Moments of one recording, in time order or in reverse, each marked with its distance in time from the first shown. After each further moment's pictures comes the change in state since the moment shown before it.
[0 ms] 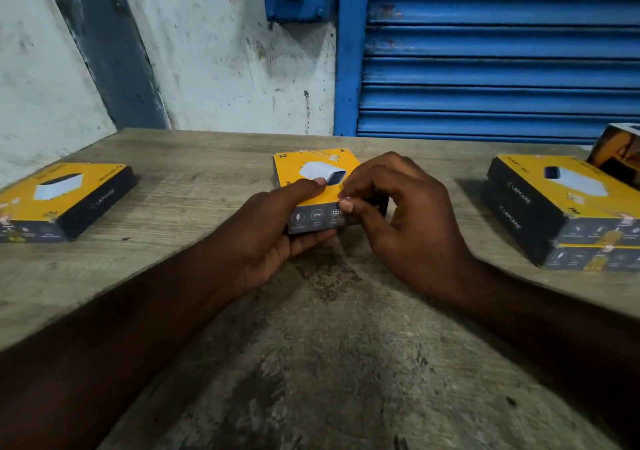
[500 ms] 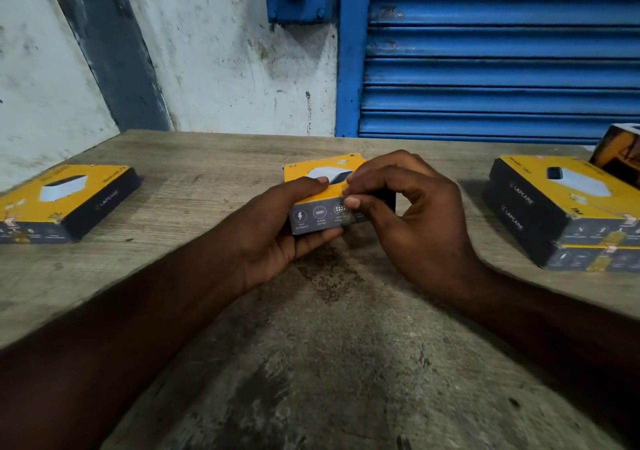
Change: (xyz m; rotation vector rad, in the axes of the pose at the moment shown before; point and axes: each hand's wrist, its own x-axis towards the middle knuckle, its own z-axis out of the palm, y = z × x) left_hand -0.004 0.006 0.002 -0.038 -0.014 -0.071; right_hand -0.002 0.000 0.001 0.184 0.099 0.031
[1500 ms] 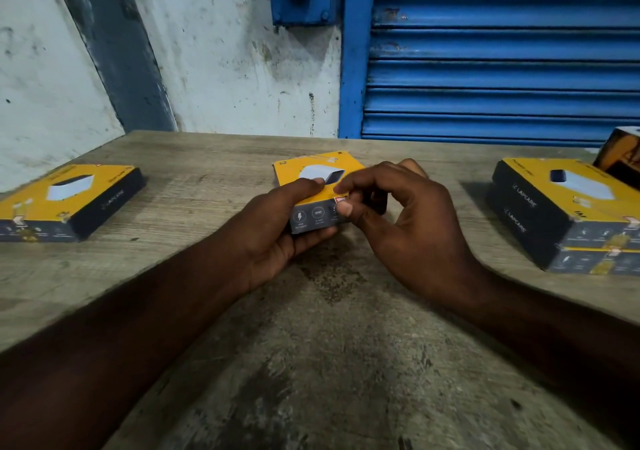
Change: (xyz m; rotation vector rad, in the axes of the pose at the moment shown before) left_hand 0.007 -0.002 -0.003 0.001 0.055 0.043; right_hand 0.002 -0.017 0.002 -0.073 -0.097 0.071
